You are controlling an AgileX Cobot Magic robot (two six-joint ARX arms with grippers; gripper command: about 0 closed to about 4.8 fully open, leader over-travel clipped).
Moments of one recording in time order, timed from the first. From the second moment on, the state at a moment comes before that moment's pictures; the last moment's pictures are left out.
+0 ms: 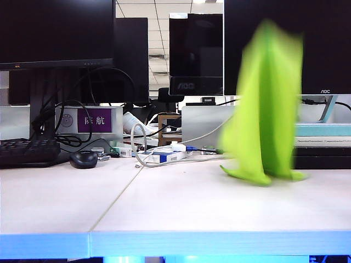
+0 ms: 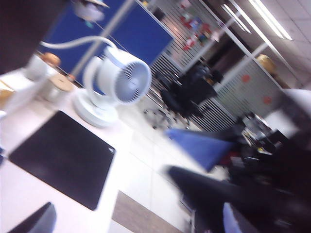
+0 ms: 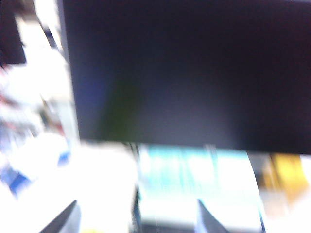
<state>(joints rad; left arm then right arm) -0.66 2.37 2.79 -0.36 0.94 -0.70 0.14 1.08 1.43 -0.52 0.13 -0.03</state>
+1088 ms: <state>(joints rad) -0.65 2.24 2.79 -0.38 1.03 -0.64 0.09 1.34 1.07 -0.61 -0.24 0.03</state>
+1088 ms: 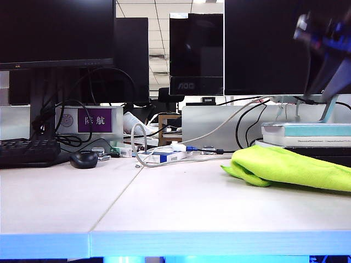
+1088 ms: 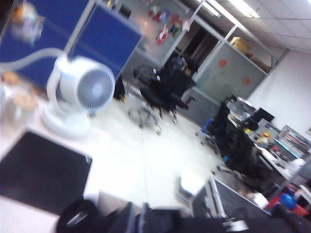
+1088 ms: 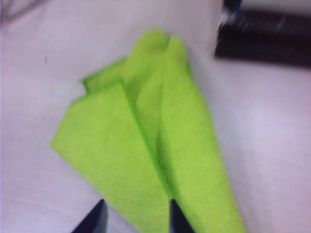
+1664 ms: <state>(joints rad) -0.59 1.97 2.79 -0.38 0.73 -0.48 0.09 1.62 1.08 -0.56 -0.22 0.03</state>
